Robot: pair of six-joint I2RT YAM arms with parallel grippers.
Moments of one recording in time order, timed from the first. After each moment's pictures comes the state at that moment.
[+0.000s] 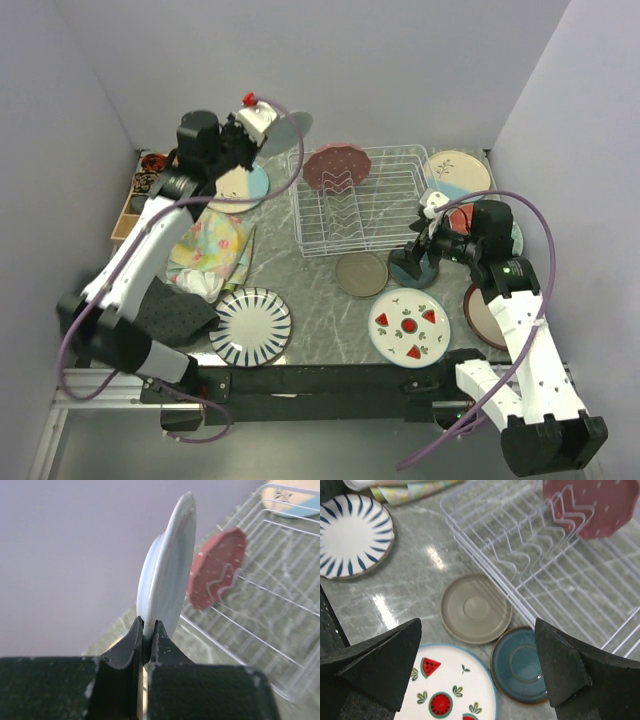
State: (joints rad) left arm -0.39 1.38 1.47 -0.23 0.21 0.42; right arm 0.09 0.86 0.95 -0.60 -0.78 -0.47
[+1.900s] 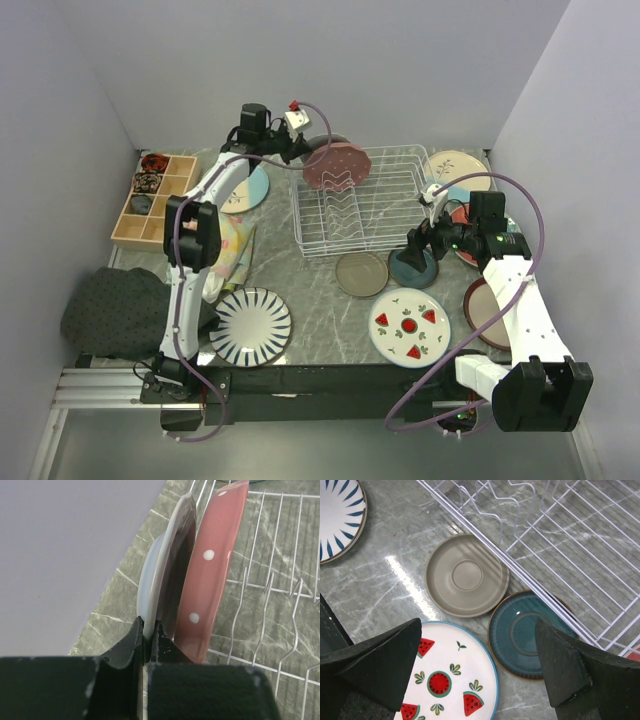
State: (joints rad) left arm -0.28 2.39 2.16 -0.13 0.78 0.46; right arm -0.03 1.09 0.96 -0.69 -0.77 -0.55
